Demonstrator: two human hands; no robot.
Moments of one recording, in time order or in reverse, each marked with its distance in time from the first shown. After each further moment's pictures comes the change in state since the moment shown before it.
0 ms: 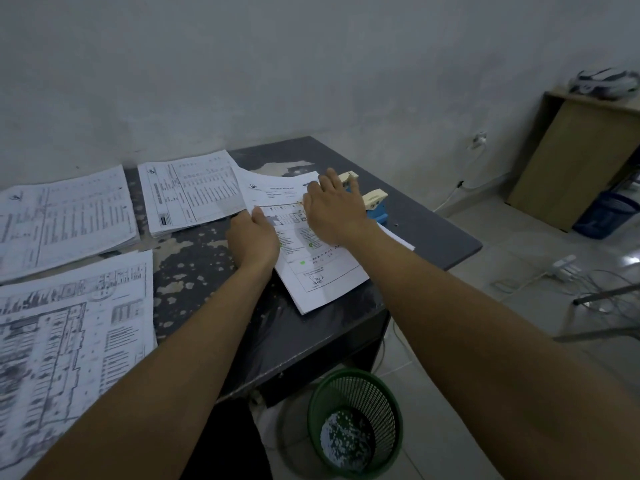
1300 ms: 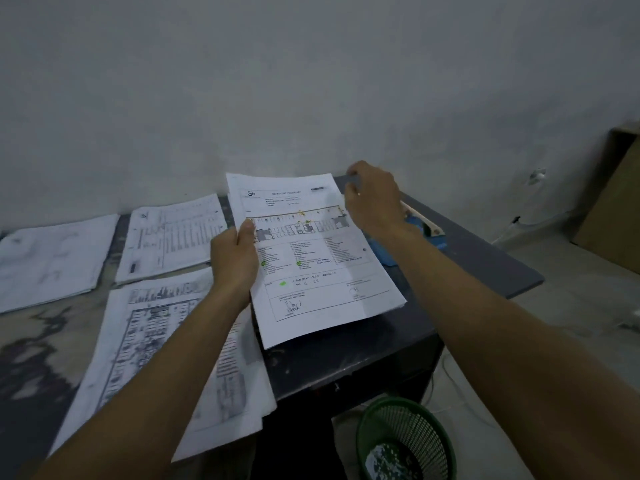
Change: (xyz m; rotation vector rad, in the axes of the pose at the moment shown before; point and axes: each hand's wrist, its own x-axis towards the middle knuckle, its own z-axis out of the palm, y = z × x) left_hand 0.012 -0.014 -0.162 -0.251 0.055 0.008; right_hand 0.002 -0.068 -0.079 0.652 0.506 0.029
